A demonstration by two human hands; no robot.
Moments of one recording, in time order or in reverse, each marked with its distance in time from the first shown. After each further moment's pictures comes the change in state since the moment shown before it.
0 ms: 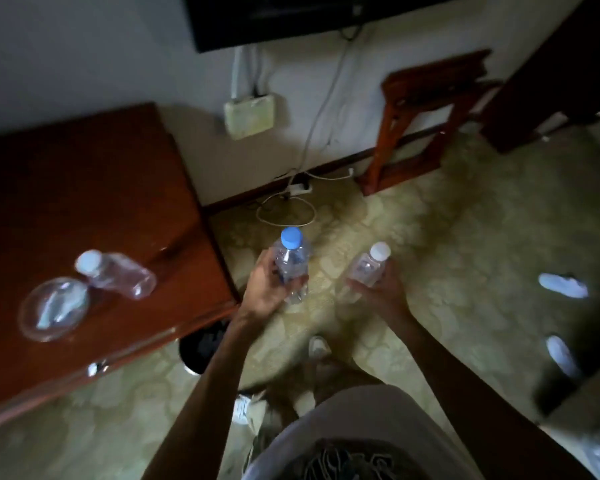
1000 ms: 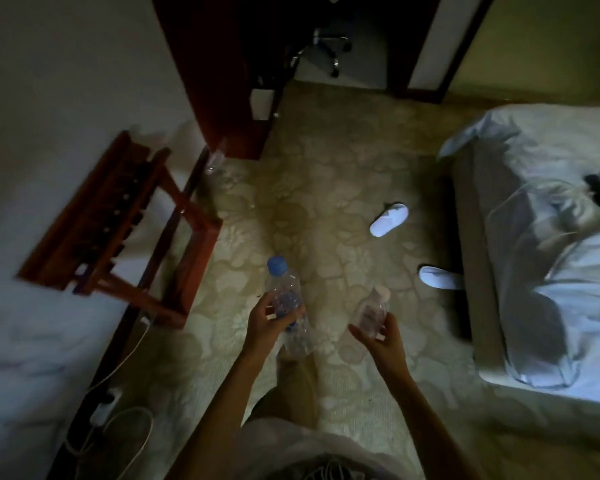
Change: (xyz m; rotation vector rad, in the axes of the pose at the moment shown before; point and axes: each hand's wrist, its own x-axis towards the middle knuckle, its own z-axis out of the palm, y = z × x) left_hand 0.329 0.231 0.674 0.124 -0.704 -0.028; right_hand 0.237 0.227 -0.487 0.525 0.804 0.450
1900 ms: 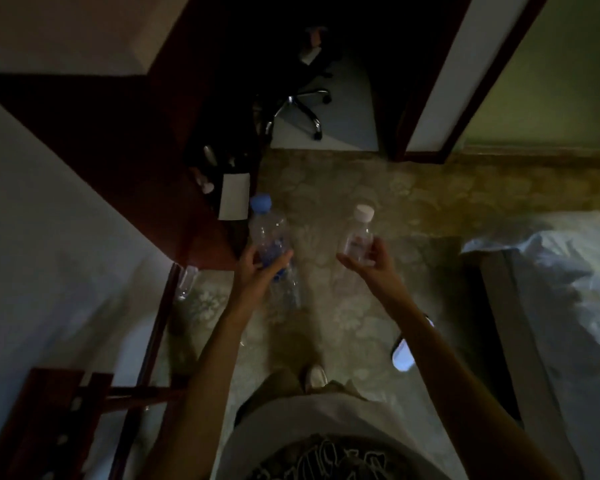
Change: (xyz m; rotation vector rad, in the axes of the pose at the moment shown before) left_hand 0.675 0.419 0.044 -0.043 -0.045 0.137; right_hand 0.677 -0.453 0.137 0.048 -0.079 -0.173
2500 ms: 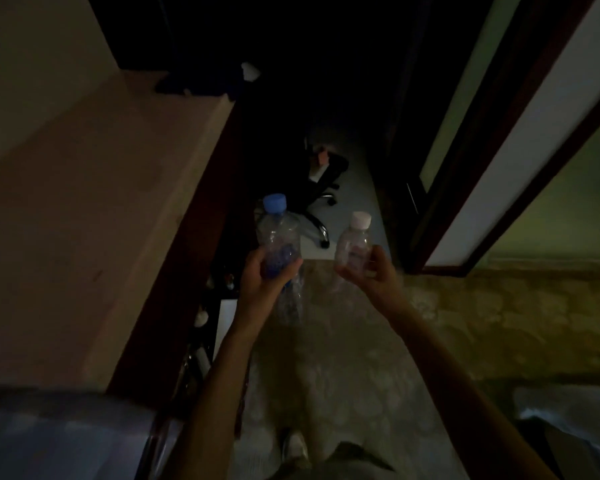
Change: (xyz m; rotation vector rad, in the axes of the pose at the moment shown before) left_hand 0.470 0.212 0.017 0.004 -0.034 0.228; right_hand 0.464 -0.223 0.067 -0.006 0.083 -0.196
